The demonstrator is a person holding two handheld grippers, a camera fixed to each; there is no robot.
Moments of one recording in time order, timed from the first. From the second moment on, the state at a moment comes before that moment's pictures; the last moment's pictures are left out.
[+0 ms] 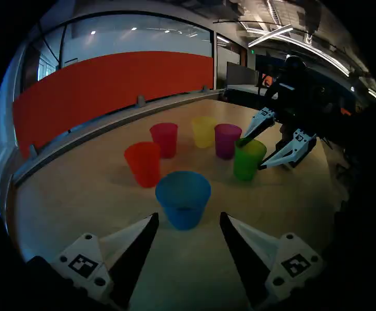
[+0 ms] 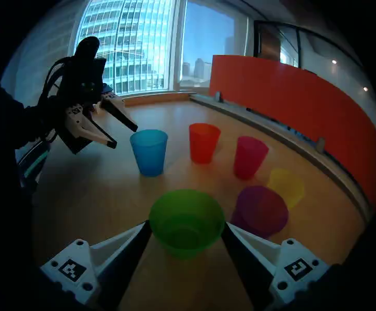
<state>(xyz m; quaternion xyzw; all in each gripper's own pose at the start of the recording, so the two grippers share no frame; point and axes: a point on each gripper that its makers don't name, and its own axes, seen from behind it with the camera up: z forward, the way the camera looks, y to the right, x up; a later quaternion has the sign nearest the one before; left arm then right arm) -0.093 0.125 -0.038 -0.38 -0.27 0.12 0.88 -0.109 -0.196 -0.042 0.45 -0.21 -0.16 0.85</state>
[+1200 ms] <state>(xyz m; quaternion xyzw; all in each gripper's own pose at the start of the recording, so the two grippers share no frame) -0.106 0.137 -0.023 -0.39 -0.27 0.12 0.87 -0.094 -0.192 -0.043 0.45 -0.21 -0.14 0.86</state>
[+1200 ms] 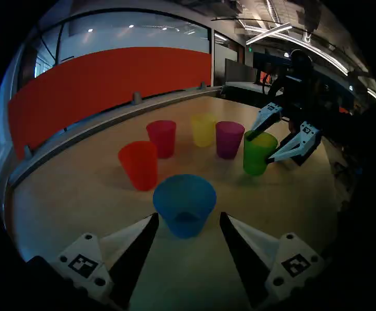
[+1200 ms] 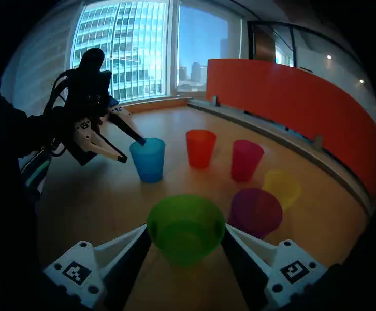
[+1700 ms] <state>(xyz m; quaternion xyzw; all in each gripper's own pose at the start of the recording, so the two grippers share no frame) -0.112 0.154 -0.005 -0.39 -0.27 0.13 0.87 -0.084 -0.184 -0.055 0.45 -0.20 -0.15 0.86</state>
